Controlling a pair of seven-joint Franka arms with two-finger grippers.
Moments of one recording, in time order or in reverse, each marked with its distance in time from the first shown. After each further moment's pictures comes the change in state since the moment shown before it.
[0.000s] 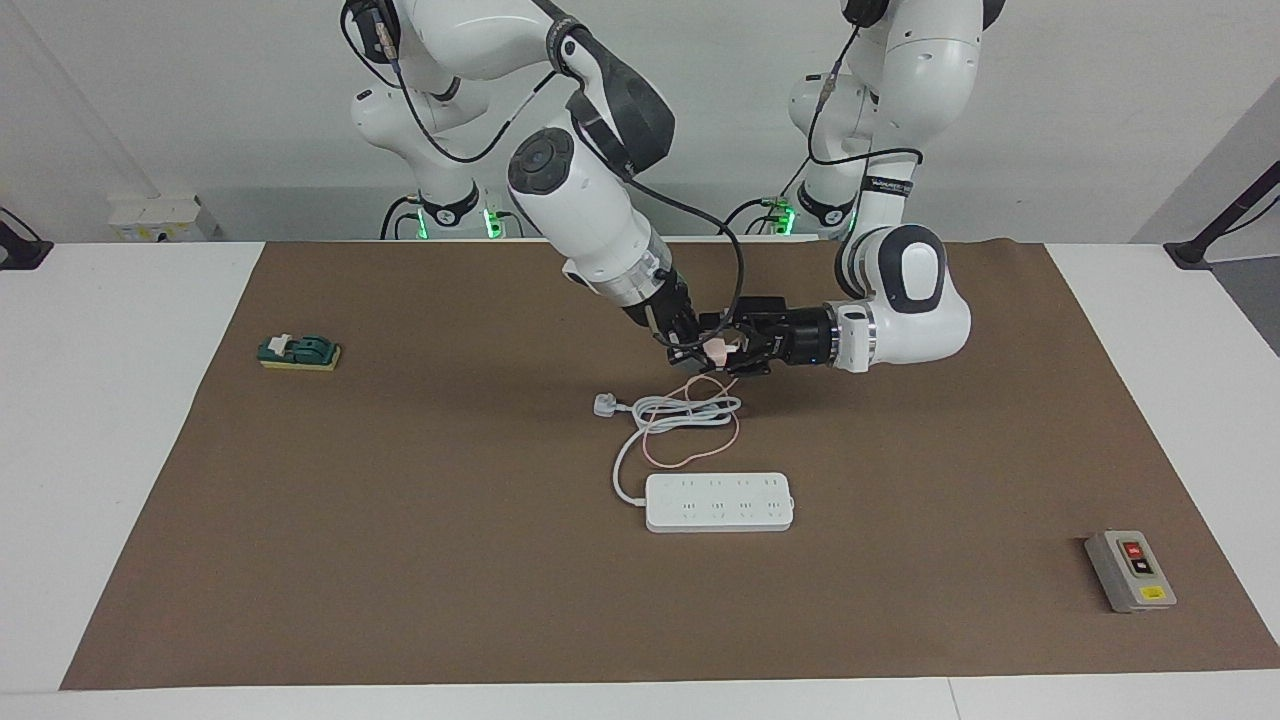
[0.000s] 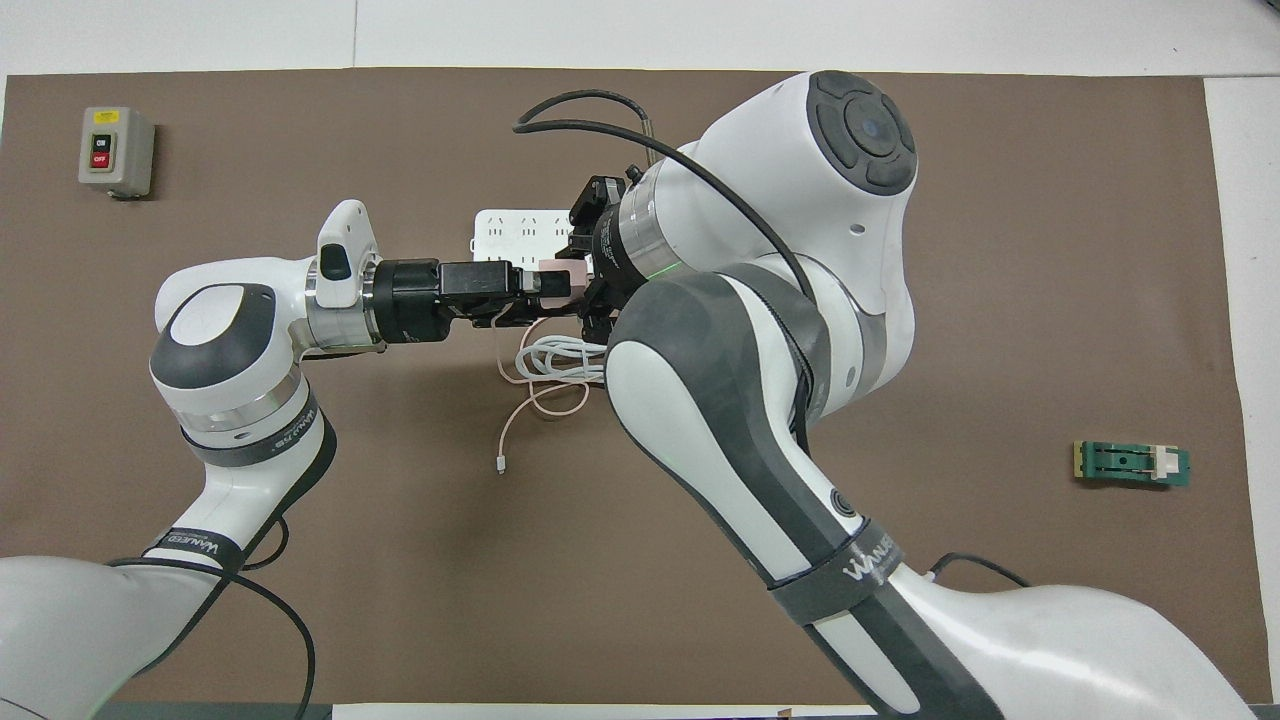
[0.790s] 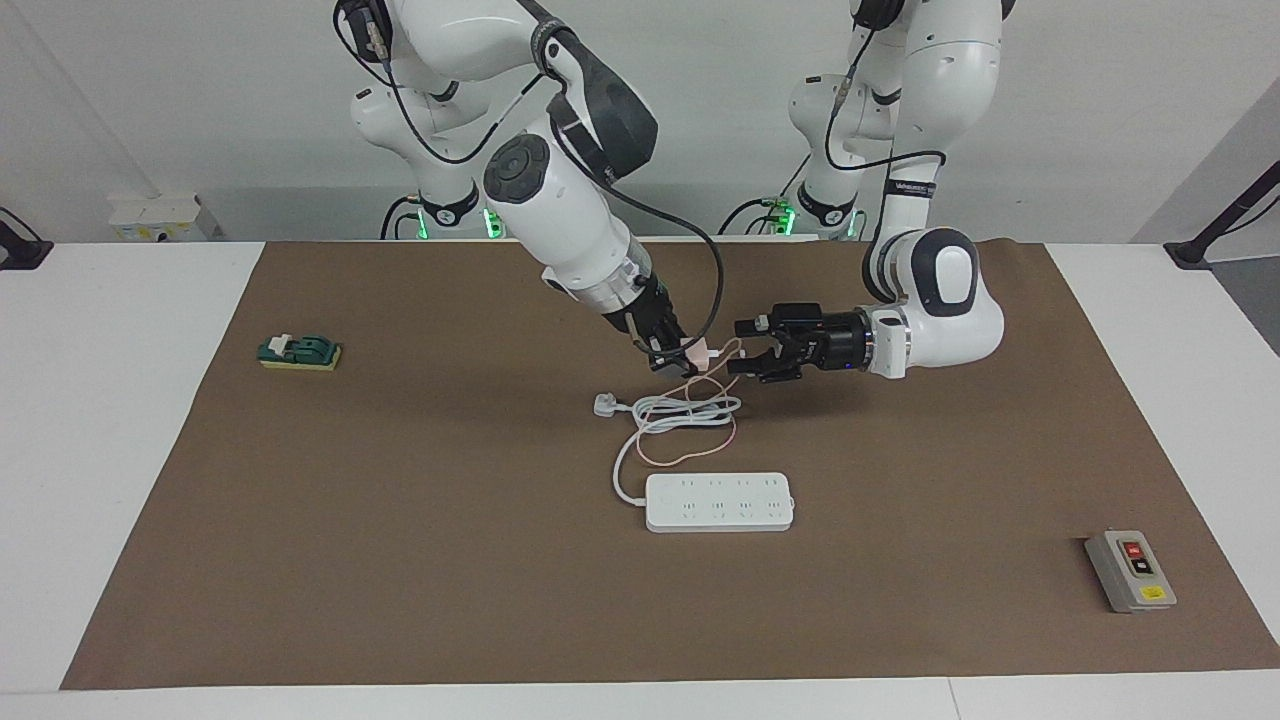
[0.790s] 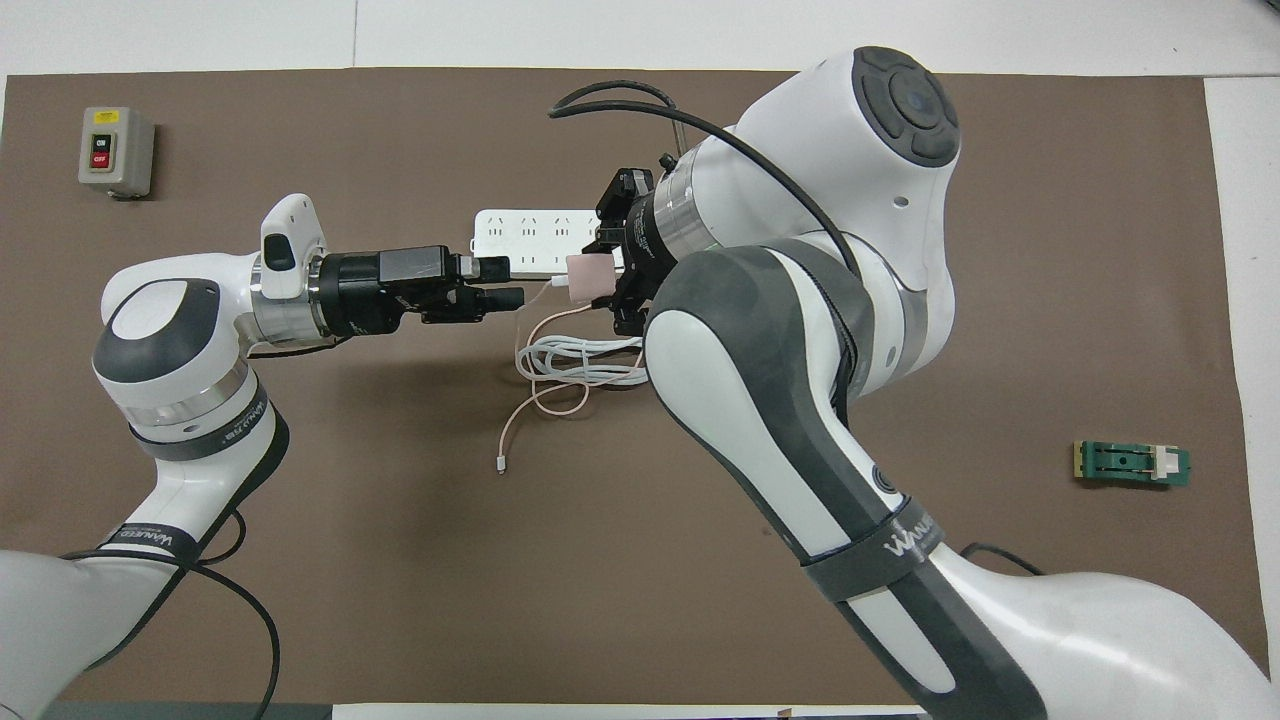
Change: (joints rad) left arm 0.054 0.000 -0.011 -0.006 0.022 -0.028 -0.030; right arm -0.030 -0.005 0.002 0.000 0.000 -0.028 -0.030
